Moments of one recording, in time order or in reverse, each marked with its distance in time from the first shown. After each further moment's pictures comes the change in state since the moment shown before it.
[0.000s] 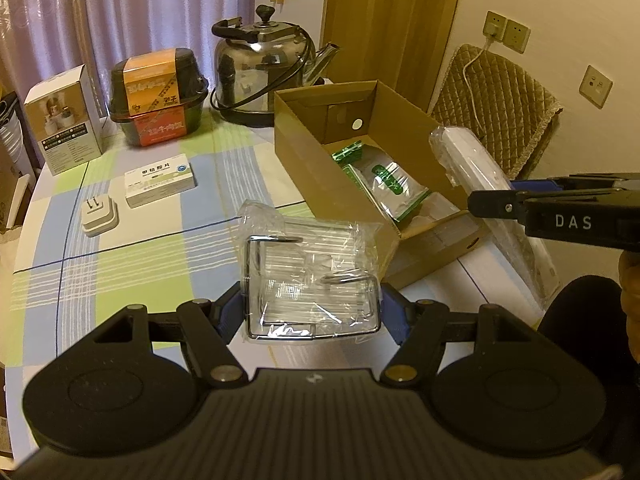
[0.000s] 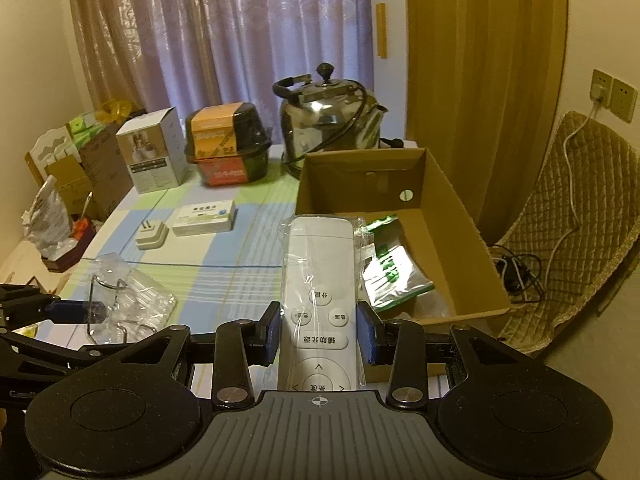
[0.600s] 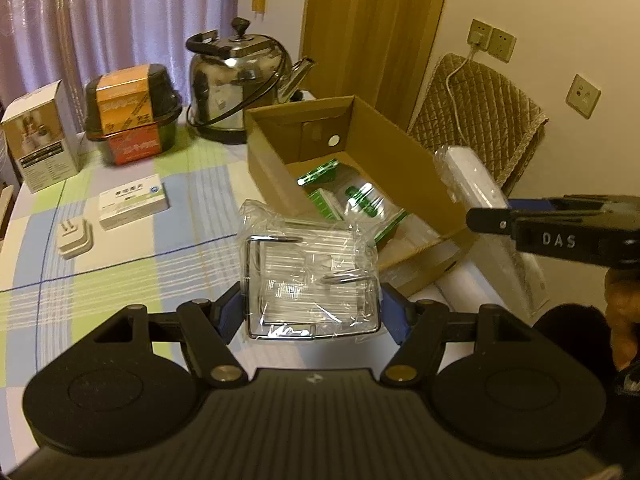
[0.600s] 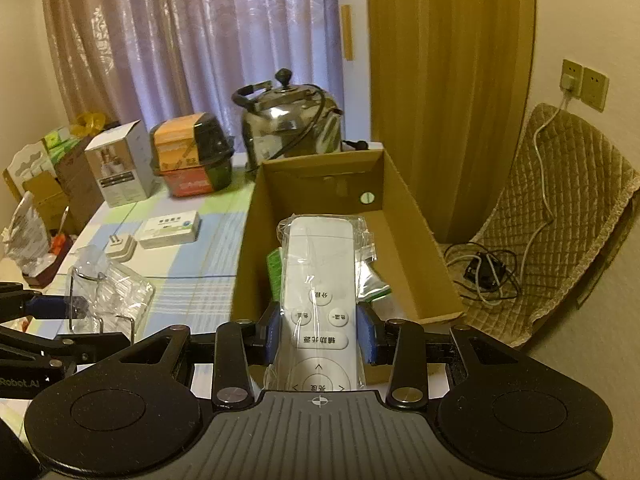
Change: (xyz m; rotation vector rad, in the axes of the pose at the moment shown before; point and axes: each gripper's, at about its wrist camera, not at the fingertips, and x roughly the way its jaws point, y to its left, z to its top) left arm 0.014 -0.023 0.026 0.013 -0.031 -0.044; right arm -0.001 -0.039 0.004 0.047 -0.011 -0.057
